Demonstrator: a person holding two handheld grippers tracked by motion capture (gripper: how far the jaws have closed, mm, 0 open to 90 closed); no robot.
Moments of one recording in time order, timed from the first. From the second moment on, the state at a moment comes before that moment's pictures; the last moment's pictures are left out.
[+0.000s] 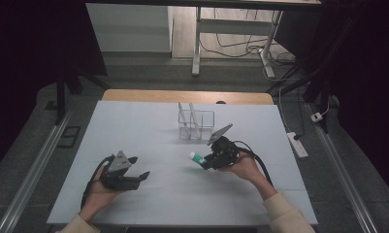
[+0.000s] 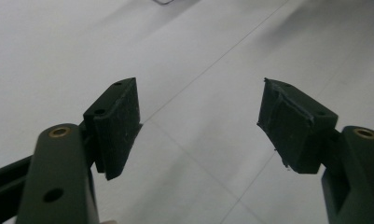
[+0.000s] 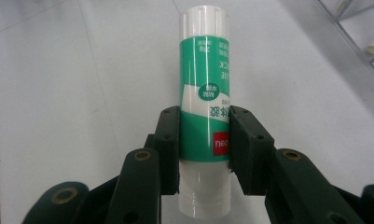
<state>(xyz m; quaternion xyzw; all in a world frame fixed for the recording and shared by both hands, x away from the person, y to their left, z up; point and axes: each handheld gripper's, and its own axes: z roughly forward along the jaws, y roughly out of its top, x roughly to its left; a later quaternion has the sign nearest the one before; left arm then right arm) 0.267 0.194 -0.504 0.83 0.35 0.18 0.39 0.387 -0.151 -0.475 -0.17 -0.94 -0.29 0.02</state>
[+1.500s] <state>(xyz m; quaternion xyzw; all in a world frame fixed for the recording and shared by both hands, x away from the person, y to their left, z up) 0.290 0.111 -0.487 0.87 0.26 0.16 0.37 0.373 -0.105 -0.483 -0.14 -0.95 -0.27 0.05</state>
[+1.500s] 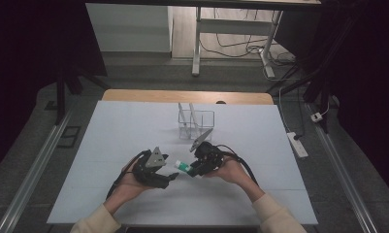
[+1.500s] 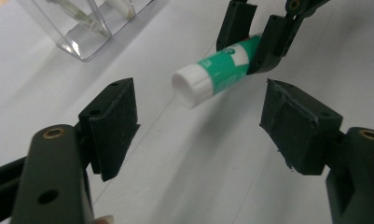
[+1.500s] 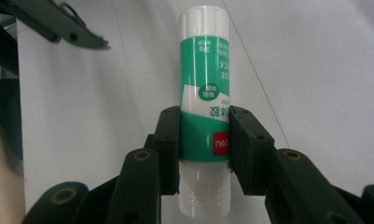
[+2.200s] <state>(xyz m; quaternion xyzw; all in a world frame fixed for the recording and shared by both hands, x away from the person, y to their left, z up) 0.296 0.089 -0.491 0.90 0.21 0.15 0.35 0.373 -0.099 -0.486 -0.12 -0.95 -0.26 0.07</state>
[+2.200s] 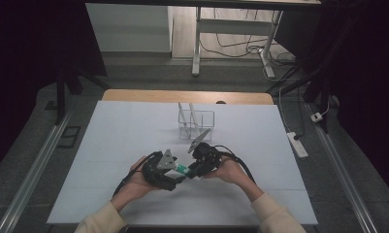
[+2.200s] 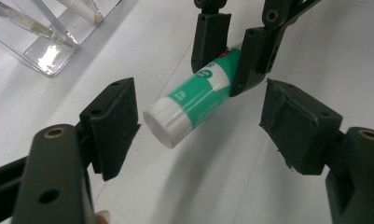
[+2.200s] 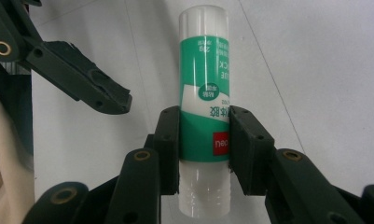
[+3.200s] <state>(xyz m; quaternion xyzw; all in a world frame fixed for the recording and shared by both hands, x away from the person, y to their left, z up) 0.292 0.078 -0.502 0.92 0.17 0.19 0.29 0.379 -0.111 -0.470 -0.16 -0.92 -0.35 0.12</state>
